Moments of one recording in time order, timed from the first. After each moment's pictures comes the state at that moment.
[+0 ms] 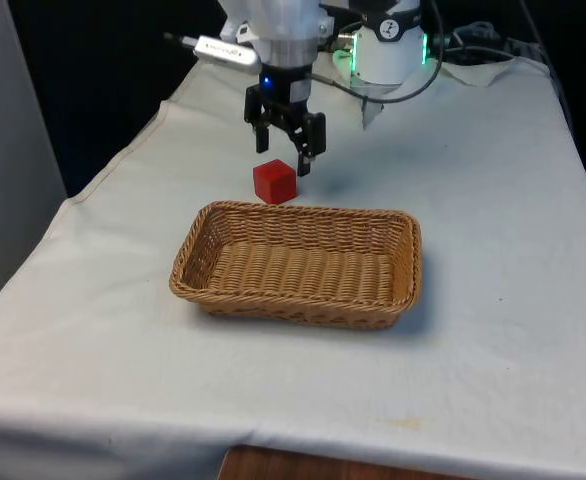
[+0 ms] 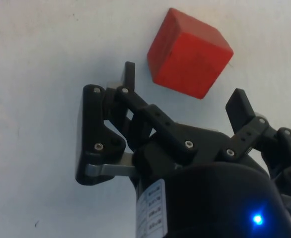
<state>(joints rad) 0.18 0.30 -0.41 -2.40 0.04 2.70 0.34</state>
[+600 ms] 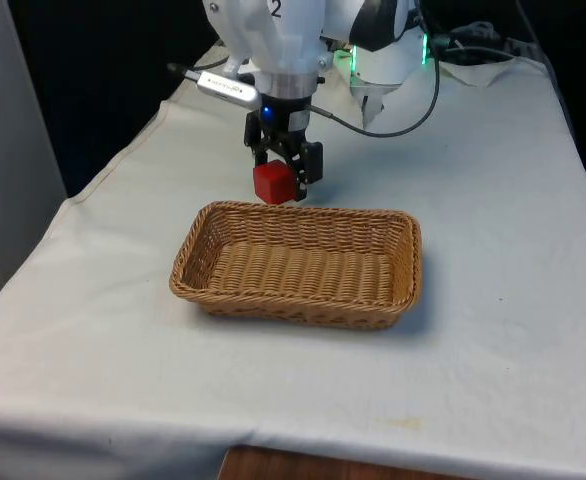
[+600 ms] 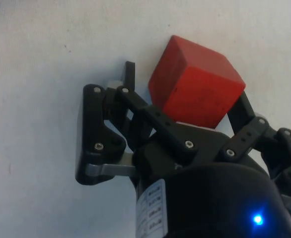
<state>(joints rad) 0.18 0.43 -0.40 -2.36 0.09 2.79 0.34</state>
